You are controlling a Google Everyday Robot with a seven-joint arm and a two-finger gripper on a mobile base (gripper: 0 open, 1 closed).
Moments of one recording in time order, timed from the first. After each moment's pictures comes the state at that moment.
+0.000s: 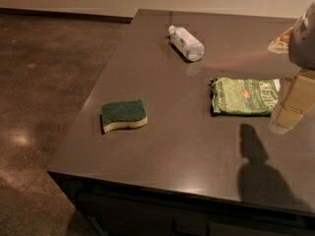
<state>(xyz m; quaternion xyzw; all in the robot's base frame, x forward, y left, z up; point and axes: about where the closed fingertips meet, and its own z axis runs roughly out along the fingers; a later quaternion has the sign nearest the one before) 0.438 -0.217 0.976 -0.60 0.78 -0.03 0.16</state>
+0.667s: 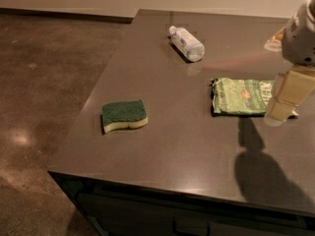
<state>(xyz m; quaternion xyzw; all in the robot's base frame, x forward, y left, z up) 0.459 -0.222 0.968 -0.60 0.78 -0.04 0.15</state>
